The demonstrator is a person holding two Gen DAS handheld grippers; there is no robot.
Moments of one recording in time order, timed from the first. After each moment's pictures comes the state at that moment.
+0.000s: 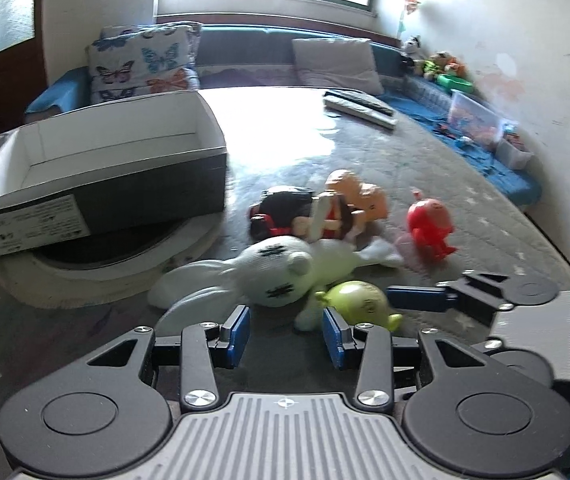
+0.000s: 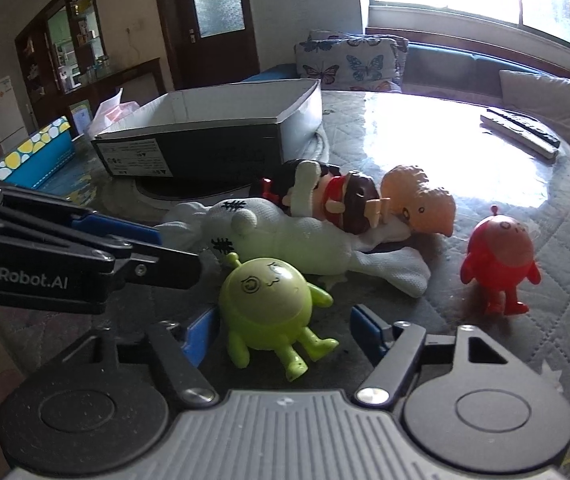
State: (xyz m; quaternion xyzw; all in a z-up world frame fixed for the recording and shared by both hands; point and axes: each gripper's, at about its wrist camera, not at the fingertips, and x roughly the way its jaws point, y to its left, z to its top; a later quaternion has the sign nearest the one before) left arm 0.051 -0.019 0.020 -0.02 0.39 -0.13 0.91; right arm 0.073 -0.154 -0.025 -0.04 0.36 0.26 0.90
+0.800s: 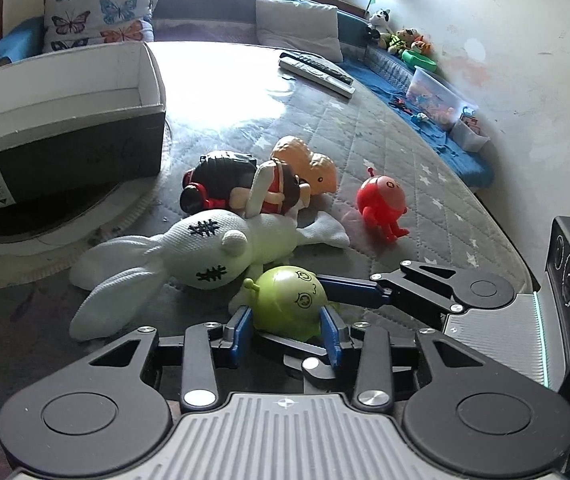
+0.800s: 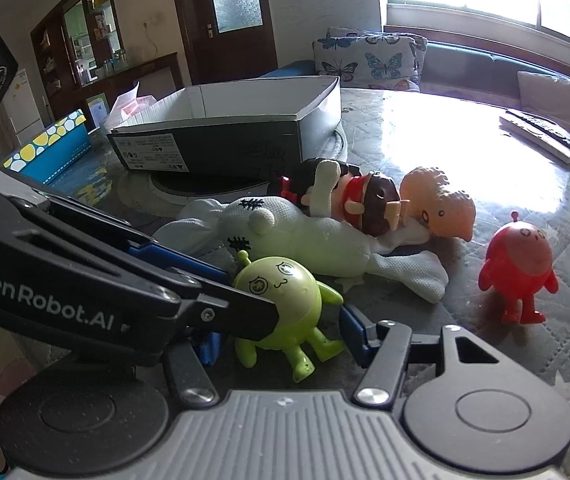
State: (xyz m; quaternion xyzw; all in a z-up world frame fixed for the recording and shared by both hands) left arm 0.076 -0.027 0.008 -0.07 0.45 -0.20 0.87; right arm 0.076 -0.150 -0.024 -0.04 0.36 0.28 0.89
